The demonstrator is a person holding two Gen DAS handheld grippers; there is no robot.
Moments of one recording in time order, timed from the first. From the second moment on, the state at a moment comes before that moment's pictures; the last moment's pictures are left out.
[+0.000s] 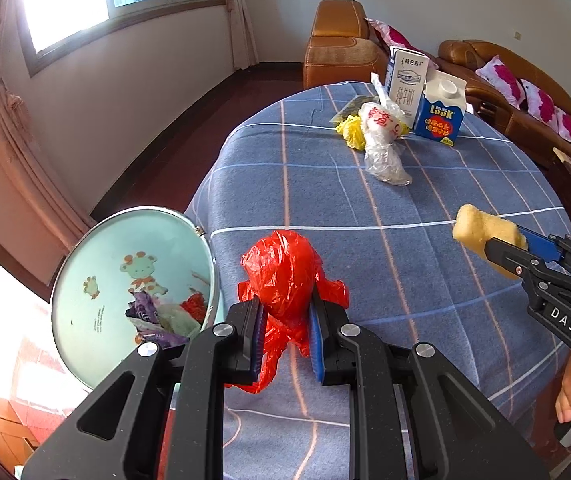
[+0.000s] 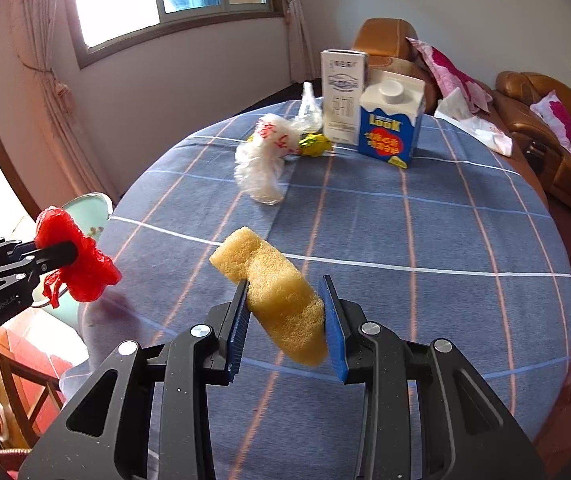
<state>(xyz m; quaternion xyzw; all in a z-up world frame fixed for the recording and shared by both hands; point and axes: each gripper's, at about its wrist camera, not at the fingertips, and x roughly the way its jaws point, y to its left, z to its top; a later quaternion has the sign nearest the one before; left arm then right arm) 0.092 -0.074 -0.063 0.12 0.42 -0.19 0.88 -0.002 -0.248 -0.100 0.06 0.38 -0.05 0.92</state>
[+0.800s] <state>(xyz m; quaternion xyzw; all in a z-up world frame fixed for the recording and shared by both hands) 0.095 0.000 -0.063 0.09 0.42 -0.12 0.90 0.025 -0.156 -0.096 0.03 0.38 0.04 0.92</state>
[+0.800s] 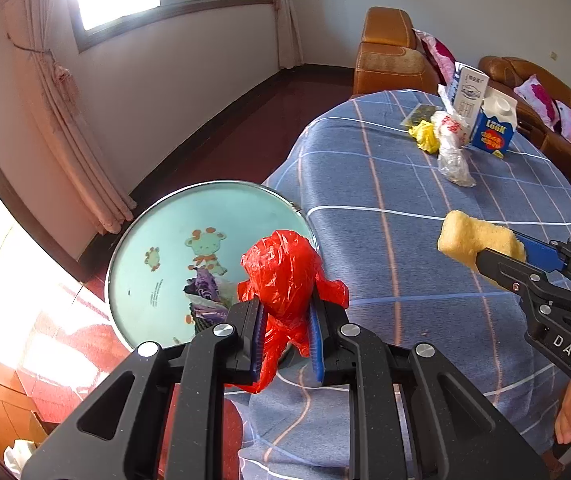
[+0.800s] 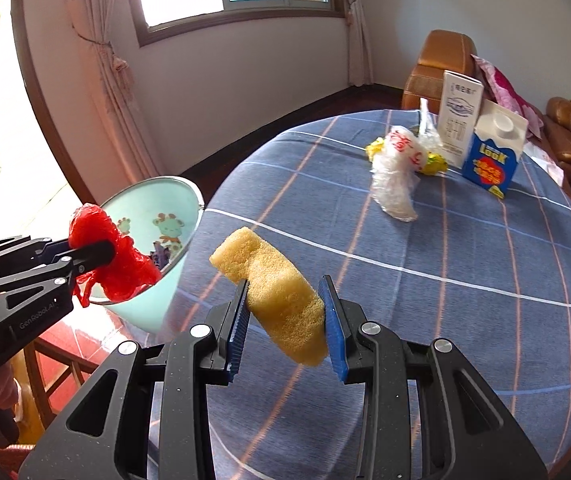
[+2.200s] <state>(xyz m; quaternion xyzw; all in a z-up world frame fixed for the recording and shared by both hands) 0.150 0.098 -0.086 0.04 0.44 -0.04 0.90 0.121 -0.038 -0.102 -0.02 0.40 0.09 0.91</state>
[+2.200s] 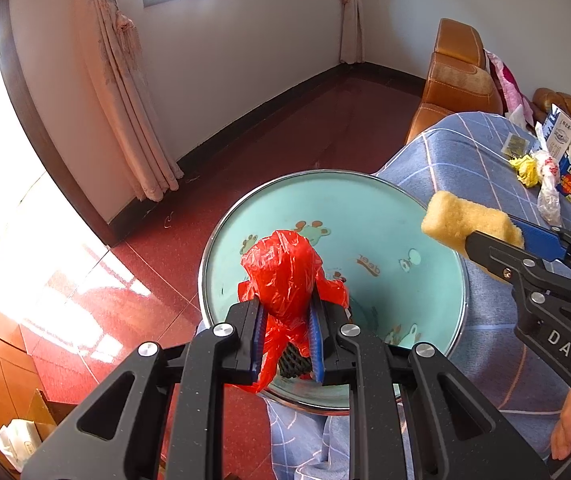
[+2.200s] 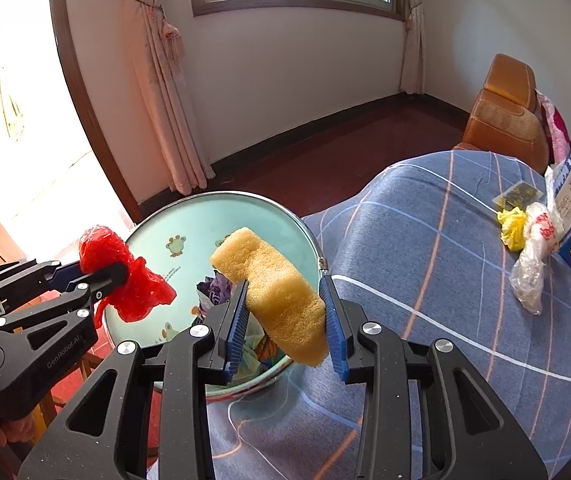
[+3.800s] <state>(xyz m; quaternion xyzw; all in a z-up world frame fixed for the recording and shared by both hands) 0.168 0.098 -0.109 0.06 0.46 0.00 0.89 0.125 -0.065 -0.101 0.02 0.40 0.06 0.91</state>
